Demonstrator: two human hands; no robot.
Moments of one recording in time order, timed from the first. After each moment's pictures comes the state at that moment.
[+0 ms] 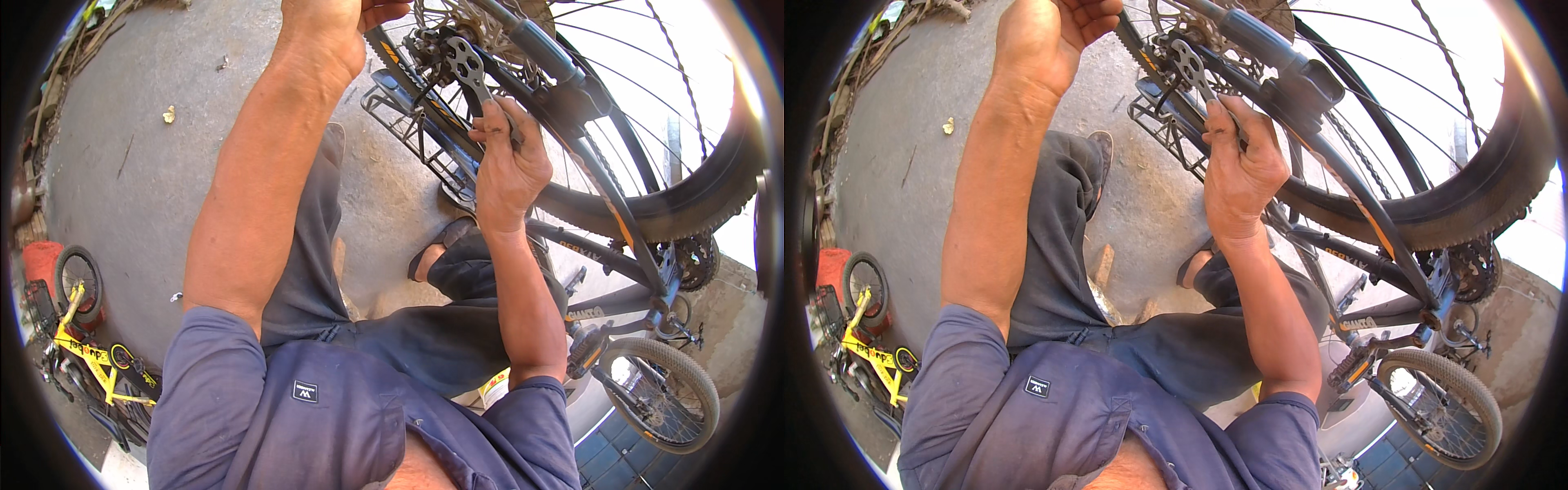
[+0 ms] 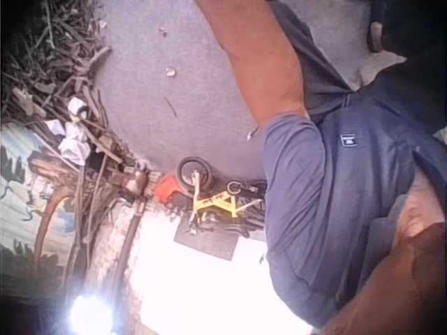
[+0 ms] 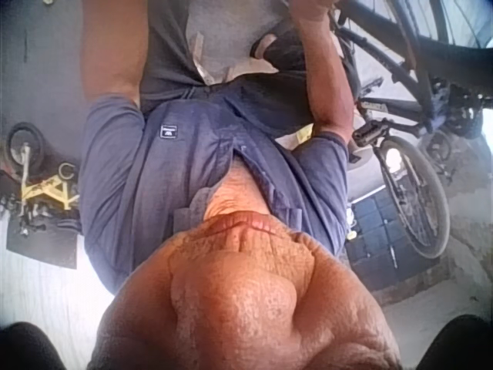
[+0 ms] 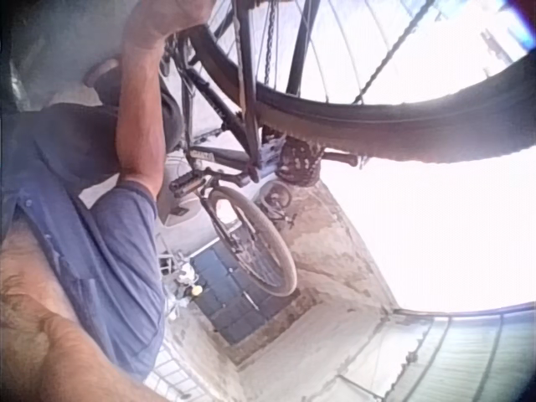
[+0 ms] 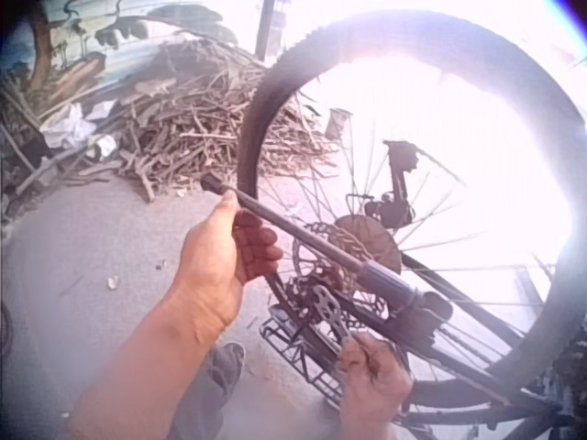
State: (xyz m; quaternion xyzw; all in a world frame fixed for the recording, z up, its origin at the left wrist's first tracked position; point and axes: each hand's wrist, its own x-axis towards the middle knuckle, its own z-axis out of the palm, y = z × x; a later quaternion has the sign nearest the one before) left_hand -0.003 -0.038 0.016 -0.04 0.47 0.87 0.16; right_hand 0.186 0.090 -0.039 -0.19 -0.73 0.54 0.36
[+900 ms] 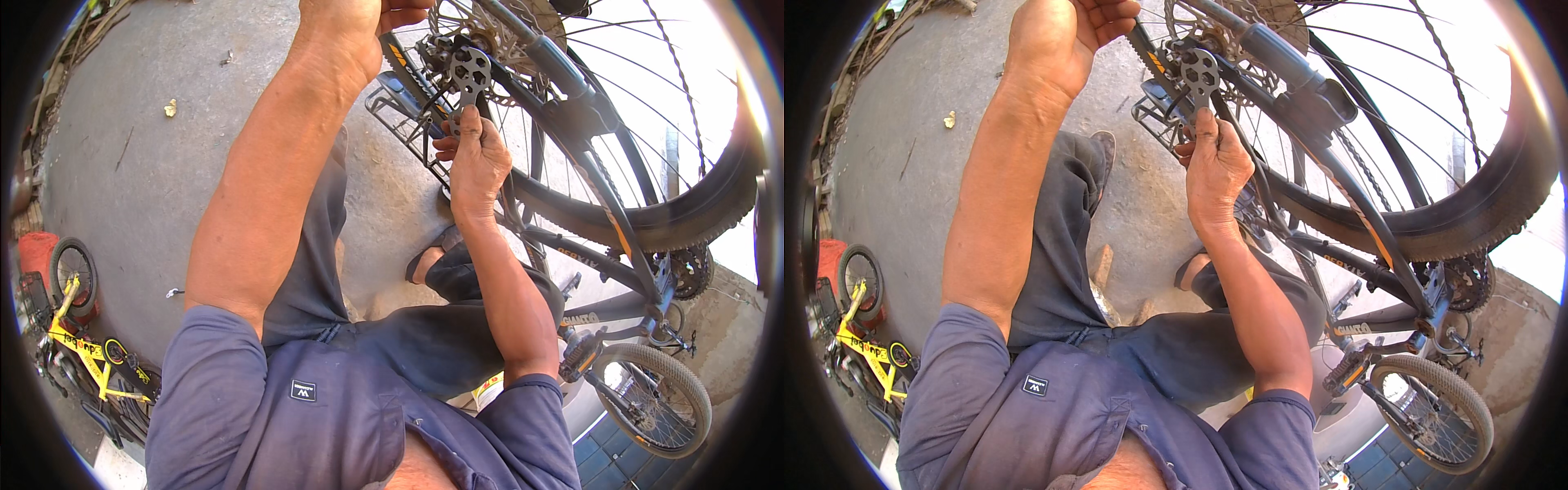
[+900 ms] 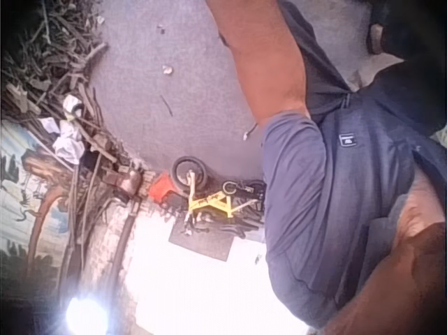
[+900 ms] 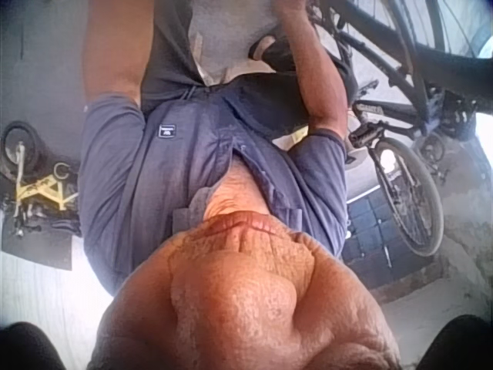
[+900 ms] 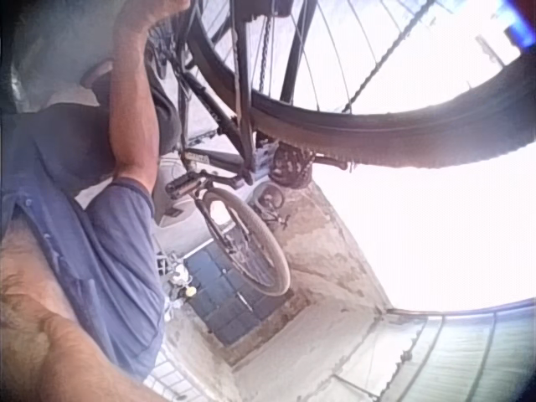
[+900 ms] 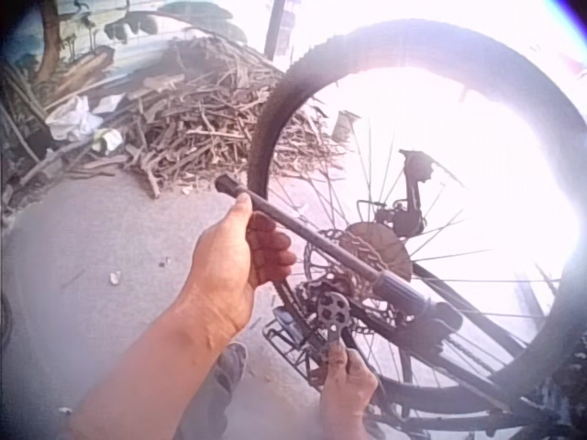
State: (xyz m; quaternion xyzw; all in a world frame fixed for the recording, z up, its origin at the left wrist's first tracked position) left_hand -0.001 -0.038 0.018 -0.05 0.46 0.87 0.17; right_hand 0.170 0.072 -0.065 -0.36 -0.69 0.59 0.20
